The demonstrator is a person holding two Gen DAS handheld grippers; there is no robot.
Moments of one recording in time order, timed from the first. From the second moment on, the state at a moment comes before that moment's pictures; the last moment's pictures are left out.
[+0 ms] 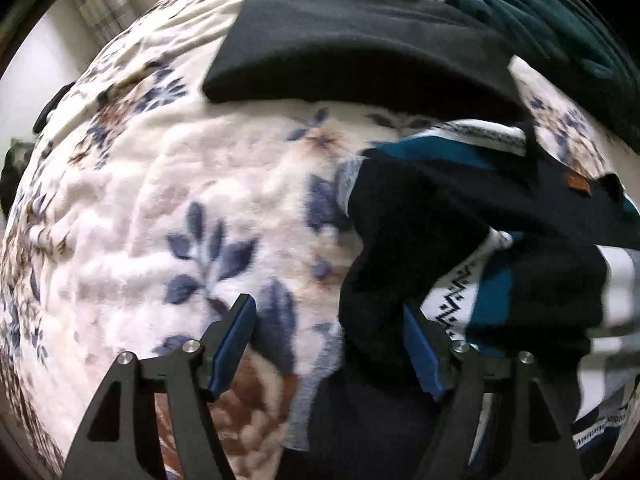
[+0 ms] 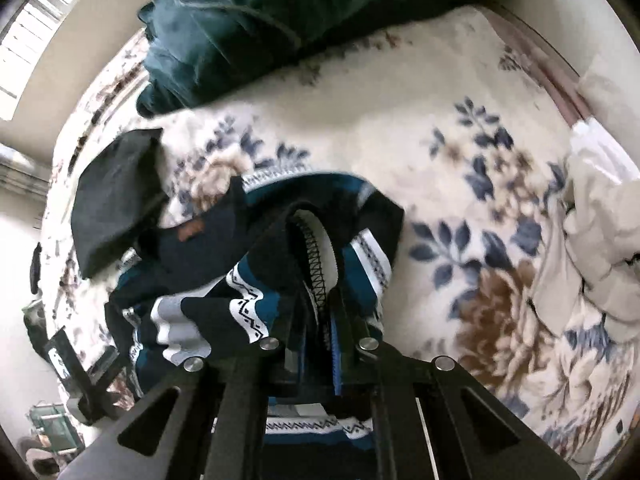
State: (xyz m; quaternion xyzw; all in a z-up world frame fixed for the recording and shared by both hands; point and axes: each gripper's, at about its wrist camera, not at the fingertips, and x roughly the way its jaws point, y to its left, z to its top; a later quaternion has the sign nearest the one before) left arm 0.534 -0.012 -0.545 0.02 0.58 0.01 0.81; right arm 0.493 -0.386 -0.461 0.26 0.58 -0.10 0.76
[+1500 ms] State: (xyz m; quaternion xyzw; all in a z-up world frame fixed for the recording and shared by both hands) left arm 0.446 -0.014 -0.502 -0.22 0.62 0.01 0.76; right arm 0.478 -0.368 -0.488 0.28 0.62 -0.11 0.72
